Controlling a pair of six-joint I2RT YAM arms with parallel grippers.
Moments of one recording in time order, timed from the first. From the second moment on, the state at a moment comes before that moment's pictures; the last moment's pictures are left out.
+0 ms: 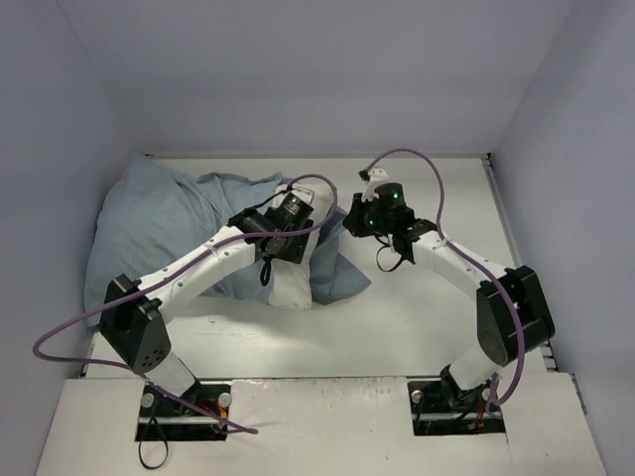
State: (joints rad) left arm -0.74 1.59 1.39 -0.82 -0.32 -0.34; right arm 0.45 1.56 1.04 0.01 -0.15 0.30
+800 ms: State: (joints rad) left arm -0.72 2.00 1.87 -0.75 -0.18 -0.06; right arm 0.43 1.56 0.94 0.01 -0.19 0.28
